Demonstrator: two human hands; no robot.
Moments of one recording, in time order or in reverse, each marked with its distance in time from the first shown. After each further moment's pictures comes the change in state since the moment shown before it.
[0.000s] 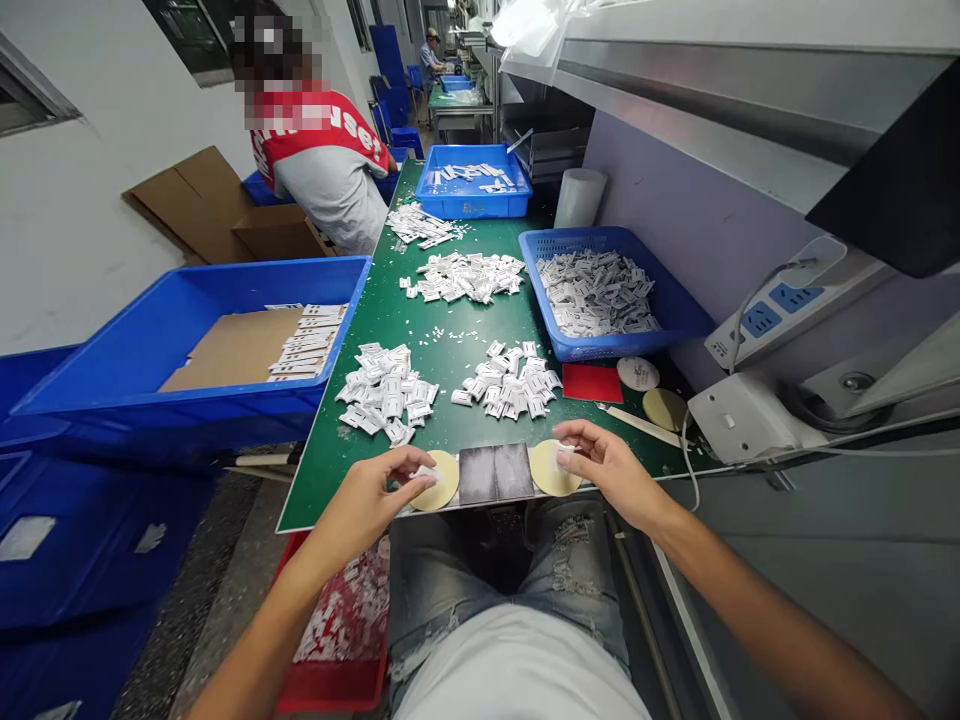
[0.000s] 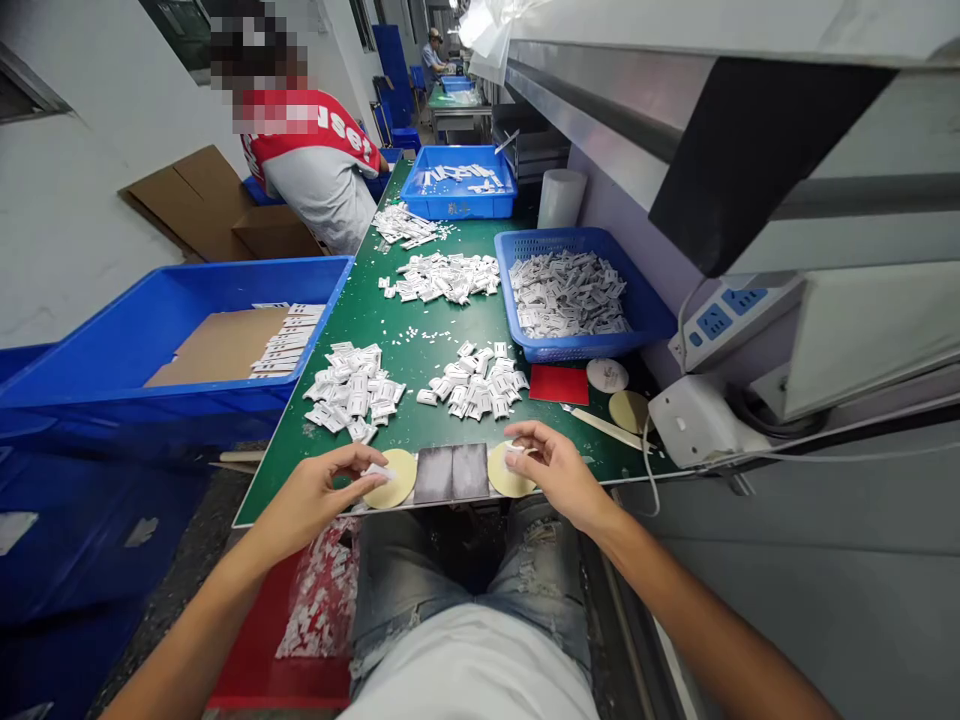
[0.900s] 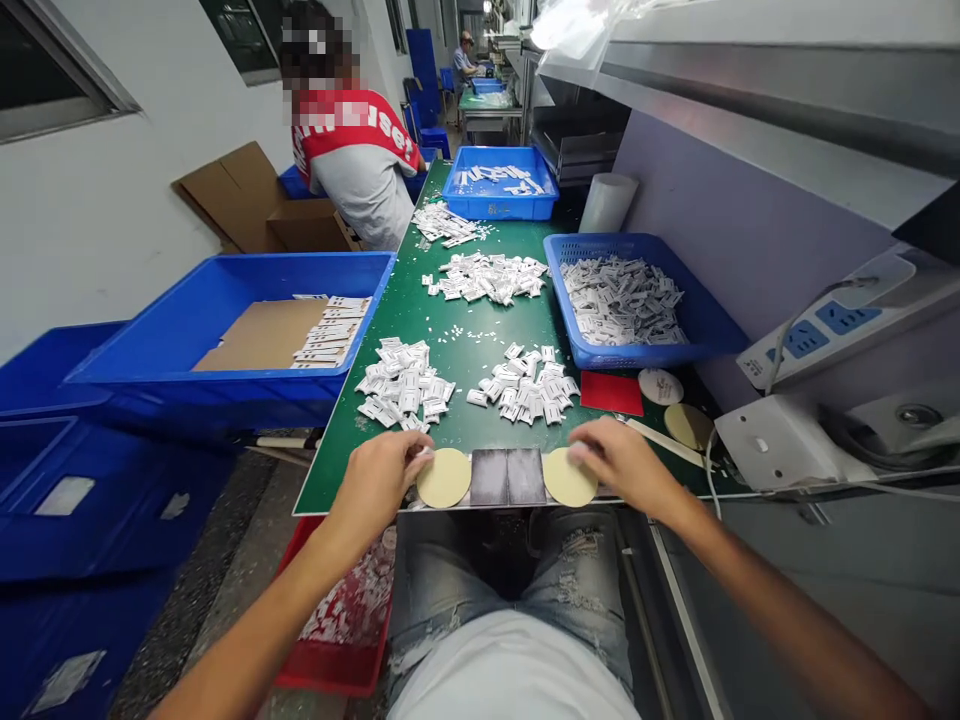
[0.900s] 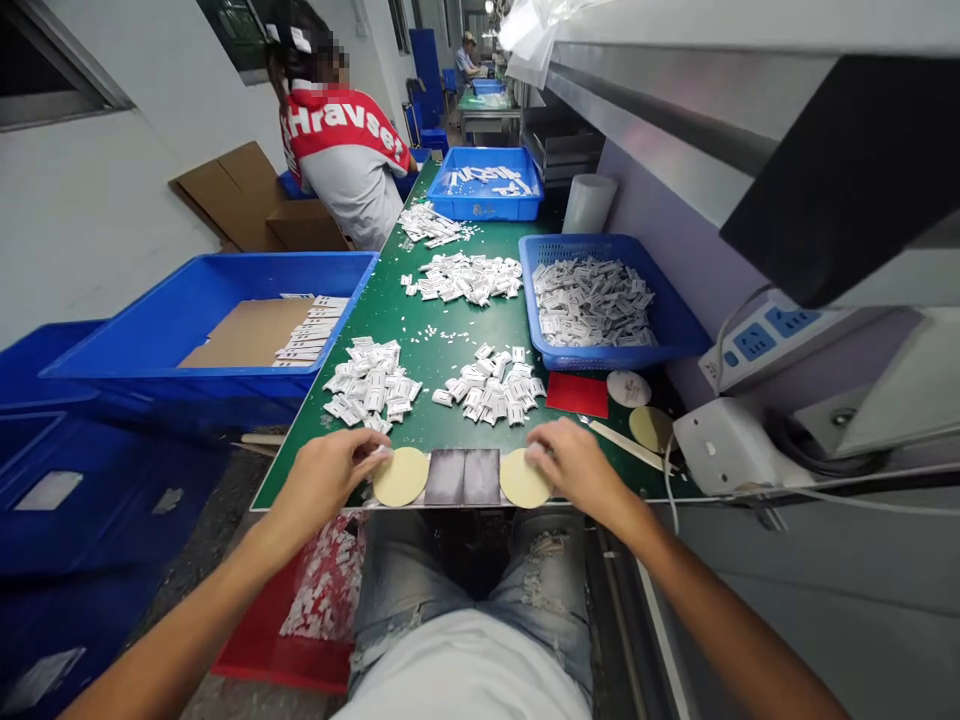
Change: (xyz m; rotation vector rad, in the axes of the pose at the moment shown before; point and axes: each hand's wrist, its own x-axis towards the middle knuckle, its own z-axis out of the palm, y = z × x) left_hand 0.009 0.005 -0.006 0.299 0.136 -0.003; right_hand 0.032 -0.007 -0.025 -0.872 -0.088 -0.381
